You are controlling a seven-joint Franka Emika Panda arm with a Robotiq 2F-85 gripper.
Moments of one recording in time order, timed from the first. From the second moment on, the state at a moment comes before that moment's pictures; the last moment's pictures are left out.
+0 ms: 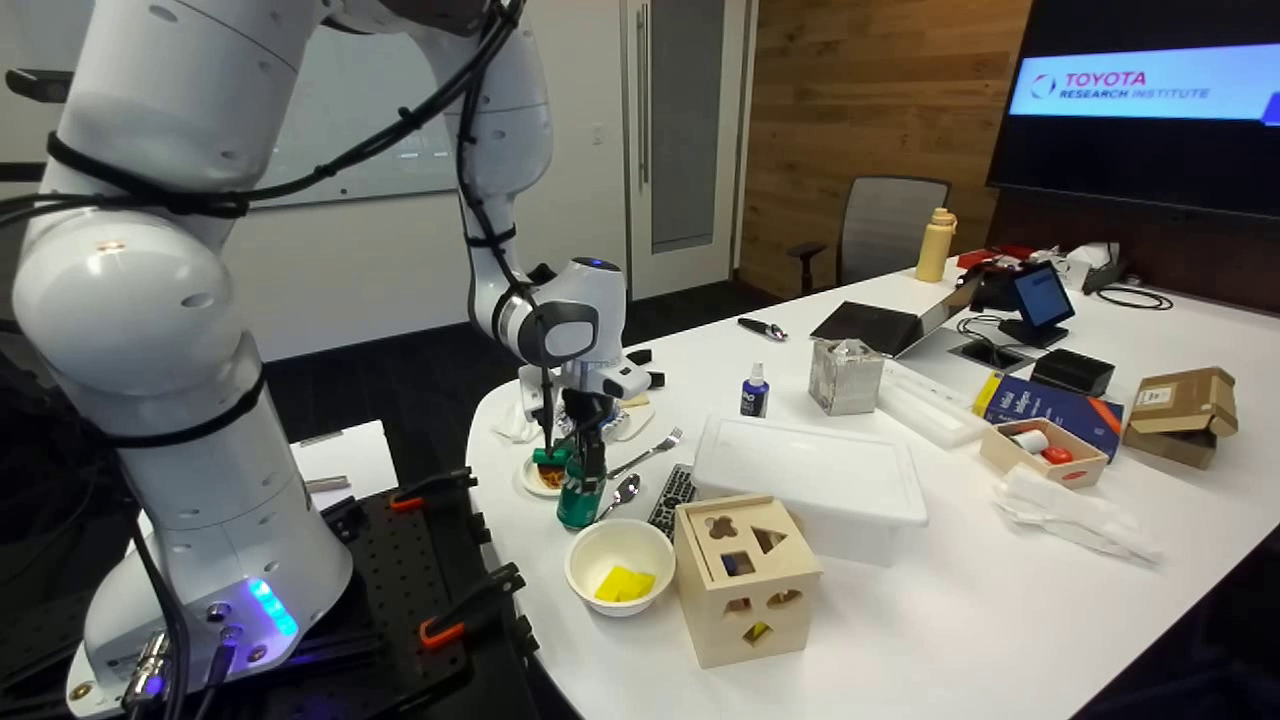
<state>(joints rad) 0.24 0.54 0.00 -2.50 0.08 2.95 0.43</state>
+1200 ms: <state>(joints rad) 0.25 0.61 0.02 -2.46 0.08 2.97 0.28</state>
